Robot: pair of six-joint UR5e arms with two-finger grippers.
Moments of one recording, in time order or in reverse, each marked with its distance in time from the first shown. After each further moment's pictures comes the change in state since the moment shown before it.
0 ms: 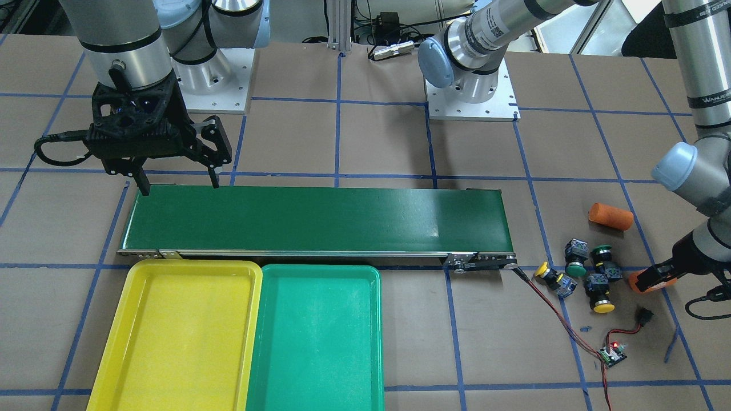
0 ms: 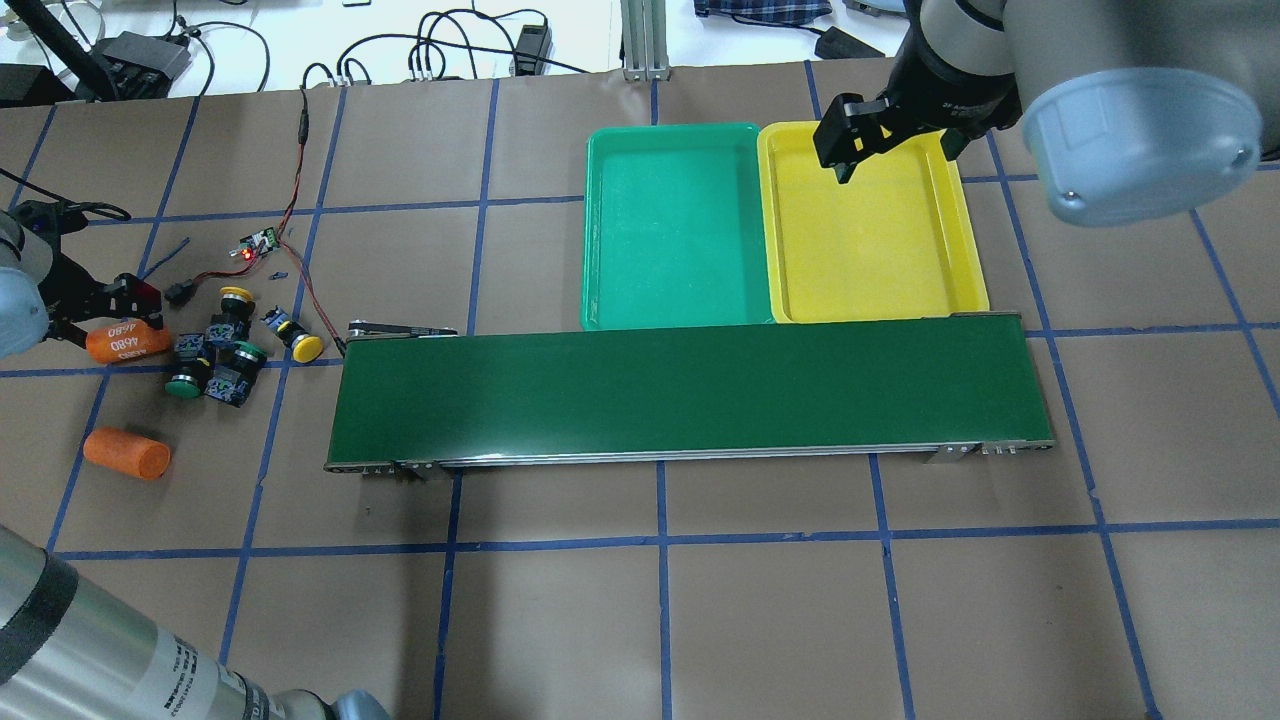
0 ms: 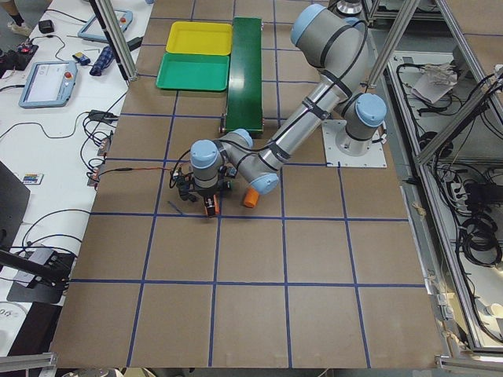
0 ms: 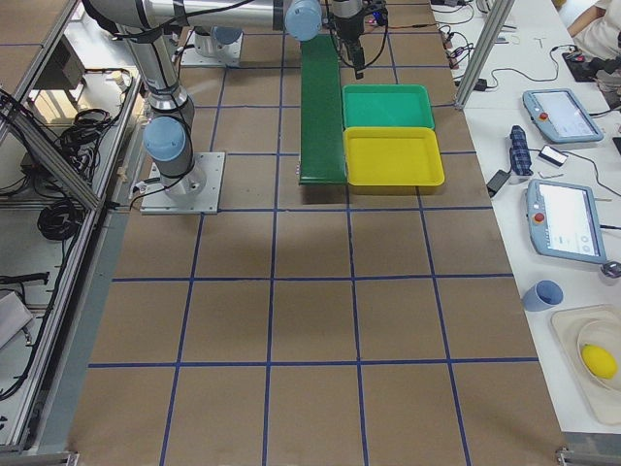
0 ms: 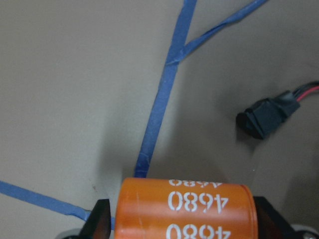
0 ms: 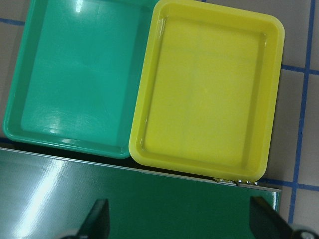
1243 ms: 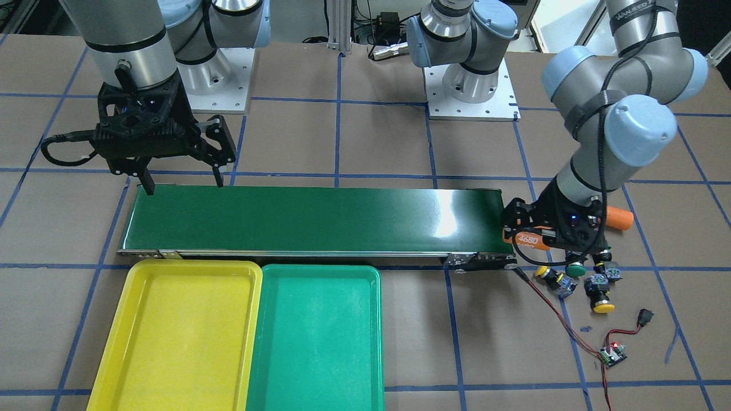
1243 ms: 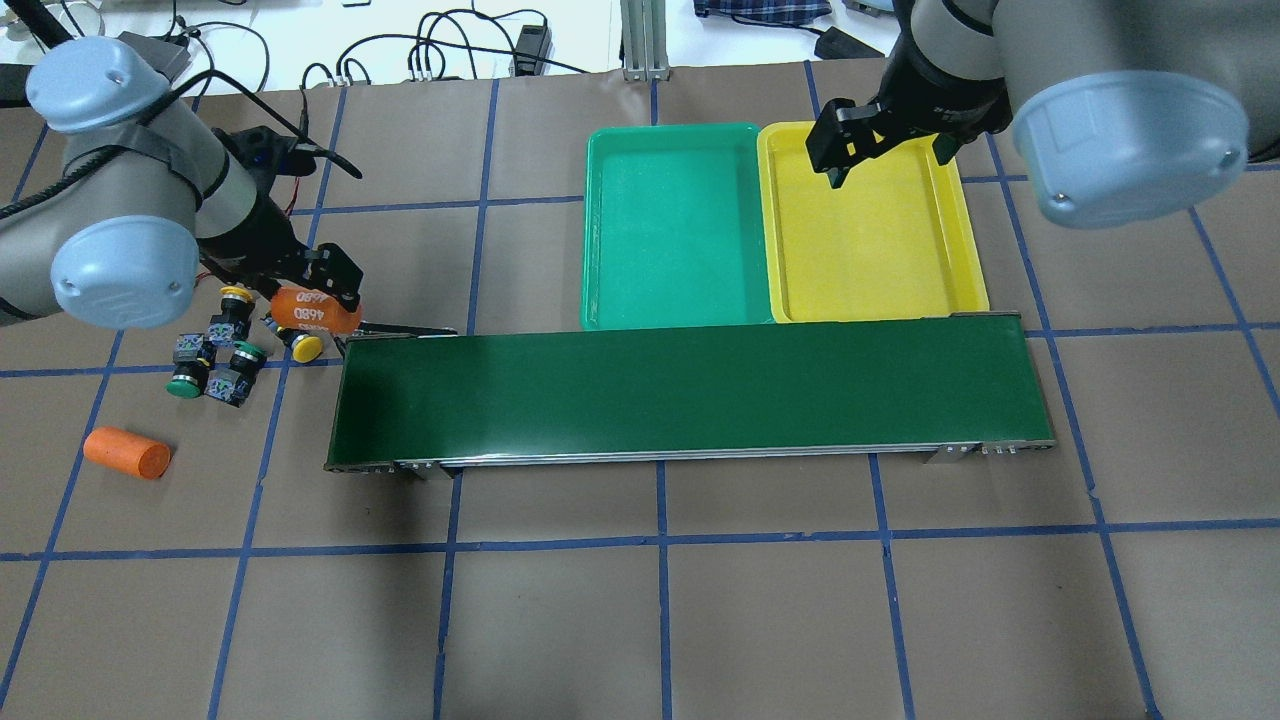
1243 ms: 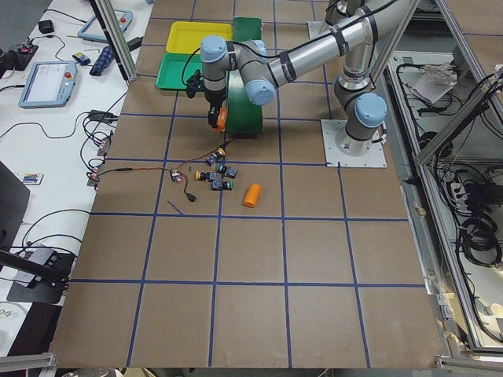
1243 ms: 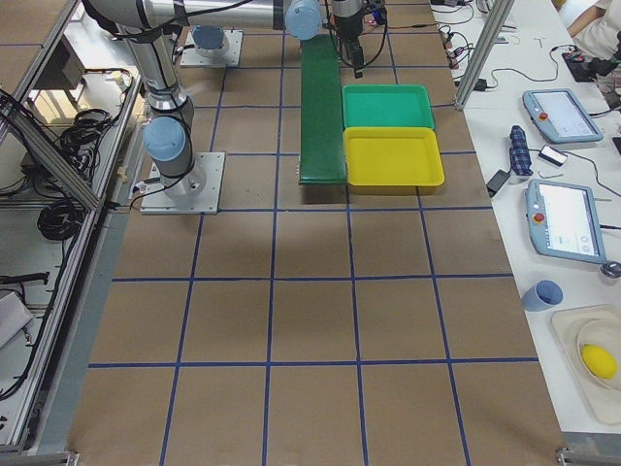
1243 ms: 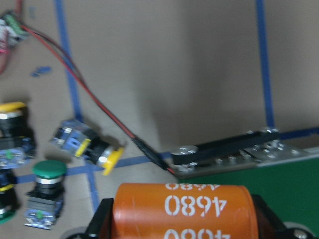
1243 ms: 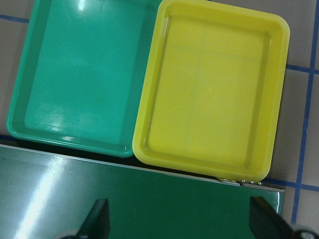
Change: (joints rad) left arm -0.461 0.376 -0.189 -0.291 -0.051 -0.017; right arm 0.008 0.001 0.000 0.002 0.003 -0.002
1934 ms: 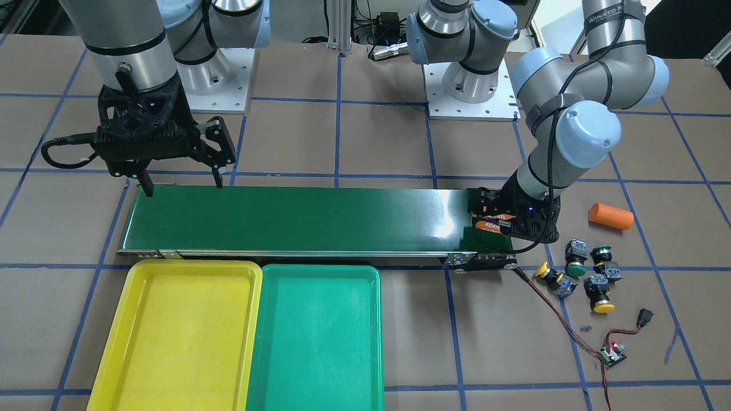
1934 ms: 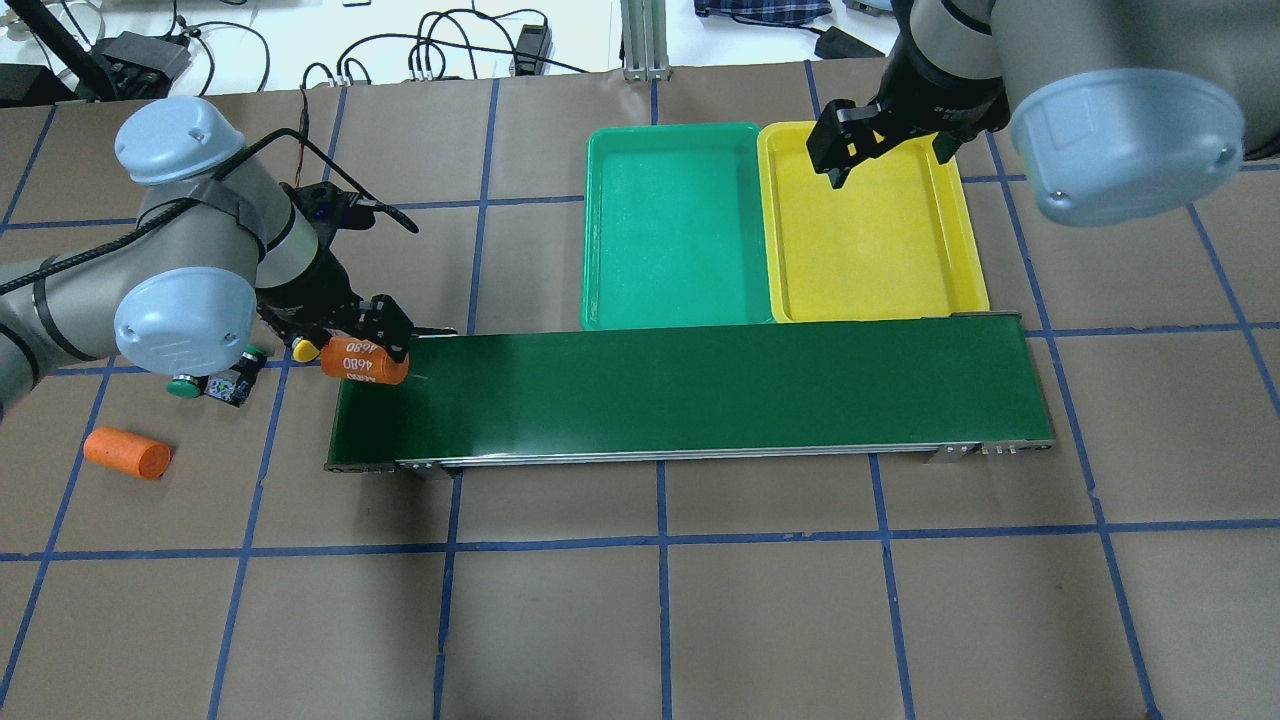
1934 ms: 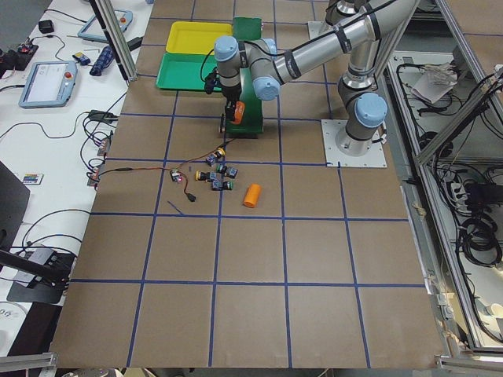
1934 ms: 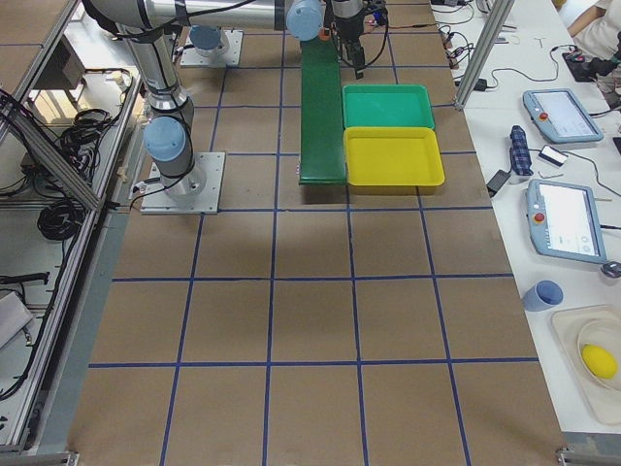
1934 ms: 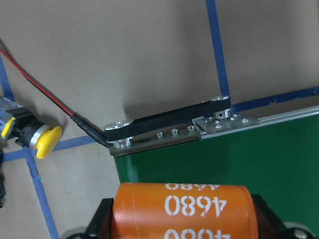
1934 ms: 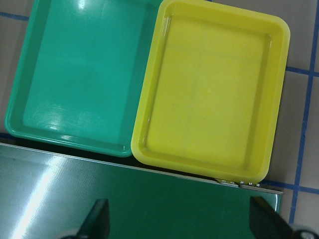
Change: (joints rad) left arm -0.039 0.009 -0.080 -0.007 0.000 -0.028; right arm 0.000 0.004 -0.001 -0.001 -0.003 -0.015
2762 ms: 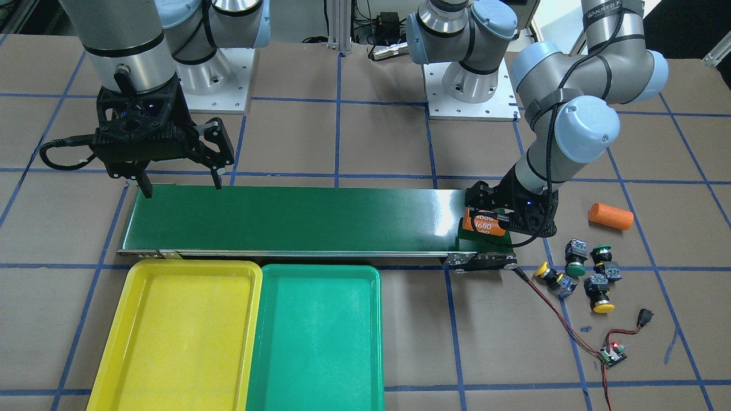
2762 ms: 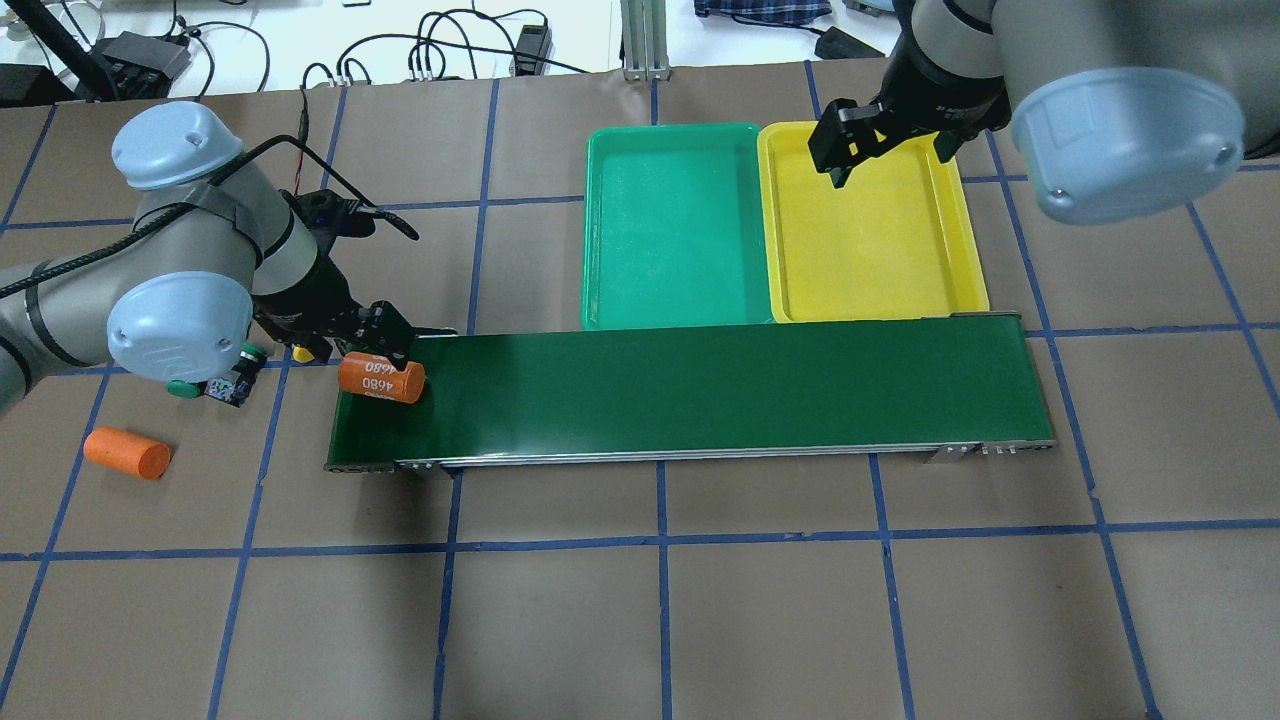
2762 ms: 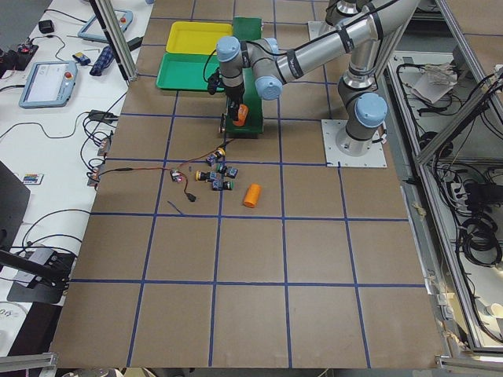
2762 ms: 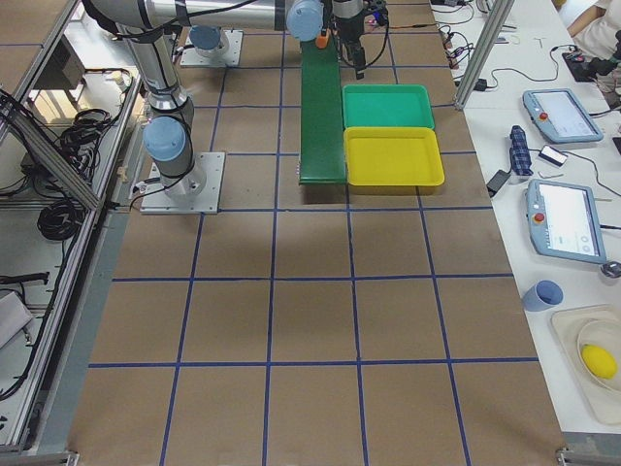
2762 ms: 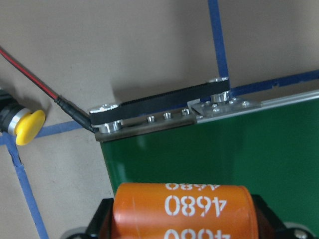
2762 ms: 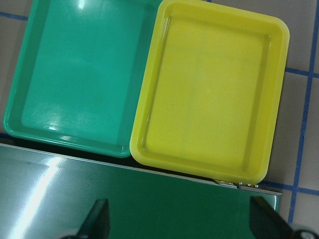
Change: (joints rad) left arm 0.002 0.033 0.011 -0.052 -0.004 -0.007; right arm -0.003 0.003 -0.002 -0.001 0.000 -0.006
